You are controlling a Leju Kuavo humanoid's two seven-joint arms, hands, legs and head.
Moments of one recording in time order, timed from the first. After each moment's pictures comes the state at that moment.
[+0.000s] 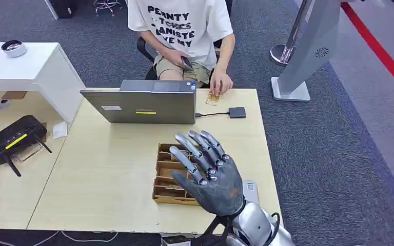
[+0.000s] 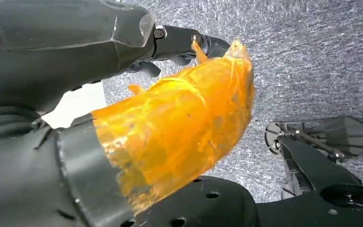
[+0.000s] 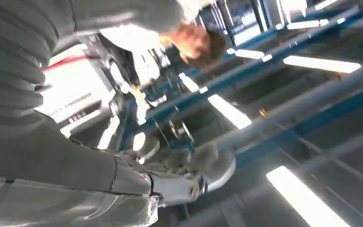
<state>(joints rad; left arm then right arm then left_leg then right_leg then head) -0.03 -0.08 0.16 -0.20 -0.35 0.01 0.23 -0.18 -0.01 0.77 -1.70 1.28 -0.65 -0.12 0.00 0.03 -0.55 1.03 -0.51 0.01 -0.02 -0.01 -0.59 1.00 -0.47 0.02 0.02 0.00</state>
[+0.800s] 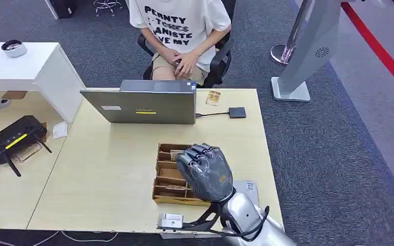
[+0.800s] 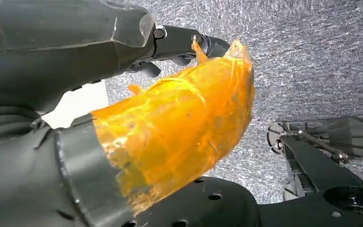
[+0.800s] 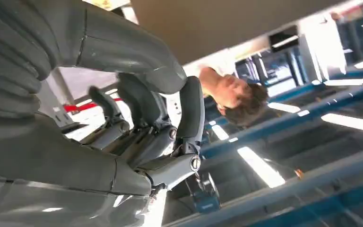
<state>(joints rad) -0.03 -0.08 0.19 -0.20 -0.39 0.00 0.24 -0.29 -0.01 0.83 -1.48 1.22 -0.54 0.02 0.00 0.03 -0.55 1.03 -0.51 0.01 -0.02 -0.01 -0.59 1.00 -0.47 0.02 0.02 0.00</state>
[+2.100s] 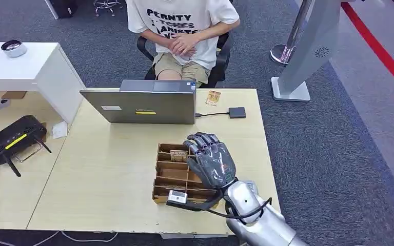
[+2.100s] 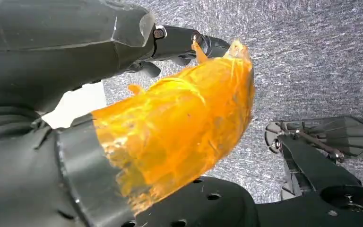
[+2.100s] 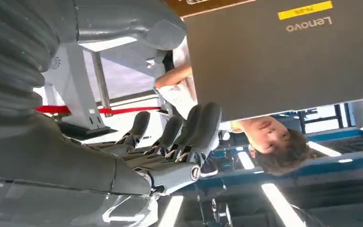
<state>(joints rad) -0.03 -0.08 0.22 -0.20 -0.40 -0.01 0.23 -0.35 -0.01 0.79 -1.27 1.23 -0.50 0.07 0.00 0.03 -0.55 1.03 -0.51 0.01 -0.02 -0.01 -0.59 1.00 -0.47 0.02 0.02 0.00</state>
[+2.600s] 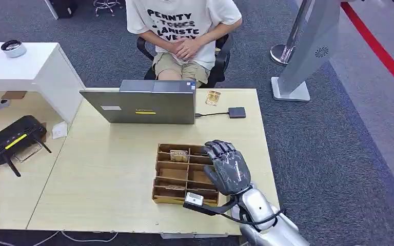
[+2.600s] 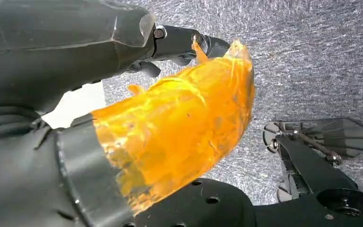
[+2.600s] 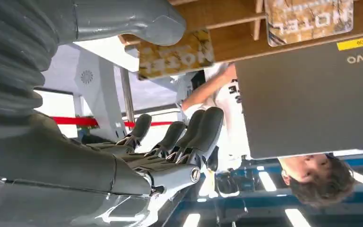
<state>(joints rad) -0.03 -0.08 0.25 -0.20 -0.41 -0.01 0.22 -0.25 -0.07 0.71 -1.30 1.21 -0.49 0.06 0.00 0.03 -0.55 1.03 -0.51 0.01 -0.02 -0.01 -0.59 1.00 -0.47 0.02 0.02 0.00</state>
